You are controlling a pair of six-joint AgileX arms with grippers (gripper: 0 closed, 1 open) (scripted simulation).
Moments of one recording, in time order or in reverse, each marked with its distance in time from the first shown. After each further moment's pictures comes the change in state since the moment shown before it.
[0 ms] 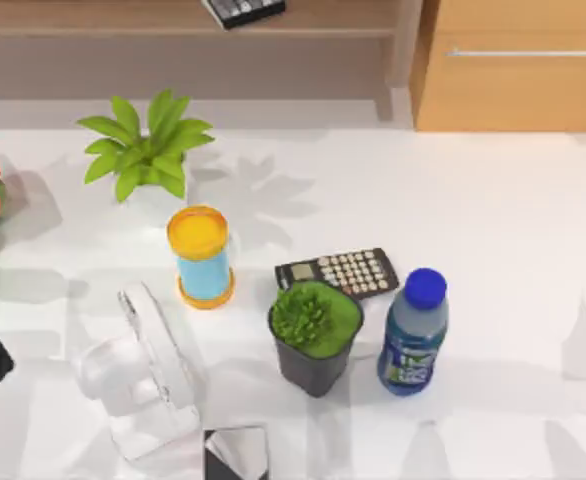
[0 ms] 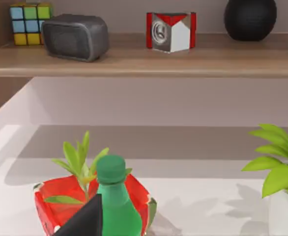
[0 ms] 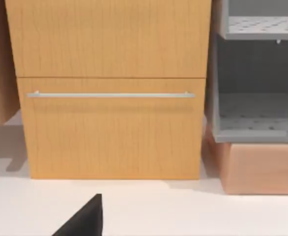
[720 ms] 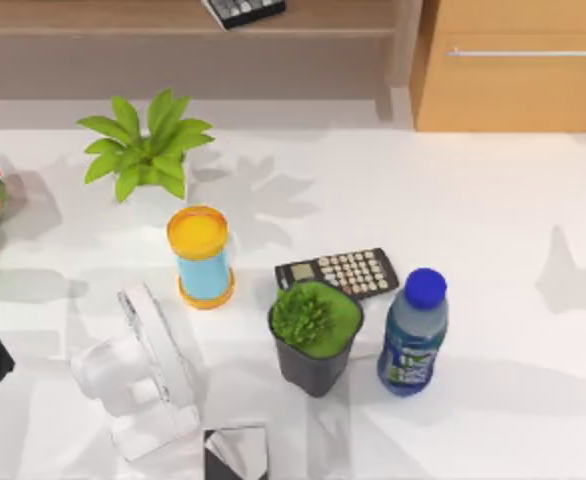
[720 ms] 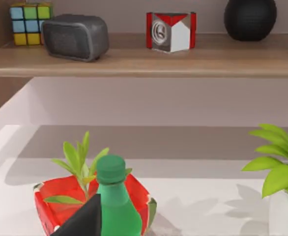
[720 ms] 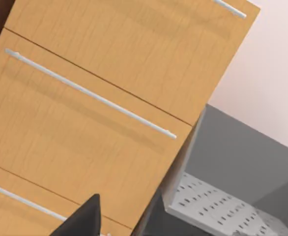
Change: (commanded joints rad) left arm 0.000 0.000 0.000 0.000 0.000 0.000; right arm 0.038 0.501 0.299 0.372 -0.009 -0.488
